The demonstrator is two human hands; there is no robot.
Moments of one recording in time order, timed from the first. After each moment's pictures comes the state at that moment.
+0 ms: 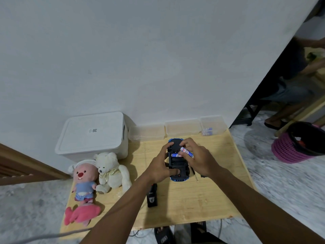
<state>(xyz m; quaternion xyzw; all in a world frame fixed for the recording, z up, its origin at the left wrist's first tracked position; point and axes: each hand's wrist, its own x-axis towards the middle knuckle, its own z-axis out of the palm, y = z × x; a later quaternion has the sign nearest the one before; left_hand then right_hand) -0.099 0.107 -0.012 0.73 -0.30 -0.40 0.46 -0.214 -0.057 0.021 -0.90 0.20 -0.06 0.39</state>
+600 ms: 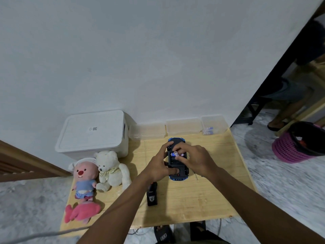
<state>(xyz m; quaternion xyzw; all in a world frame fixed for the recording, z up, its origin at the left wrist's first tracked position) -0.094 0.109 -0.014 0.73 -0.30 -0.41 0.47 -0.206 -0.049 0.022 -0.93 0.16 -0.05 0.34</state>
